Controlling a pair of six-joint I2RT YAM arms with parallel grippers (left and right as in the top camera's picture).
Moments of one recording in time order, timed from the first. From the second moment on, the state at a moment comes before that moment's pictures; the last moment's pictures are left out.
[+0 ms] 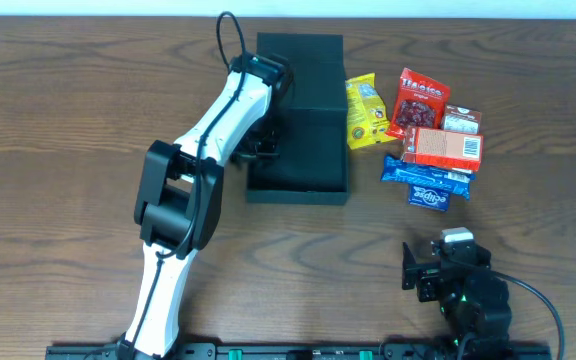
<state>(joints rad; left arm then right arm) -0.43 2.33 1.97 -1.44 -0.03 -0.45 0.14 0.01 0.17 -0.69 0.05 -0.05</state>
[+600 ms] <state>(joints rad) -0.34 2.31 1.97 -1.40 0.09 -0.49 0.14 0.01 0.17 -0.69 0.05 -0.05</state>
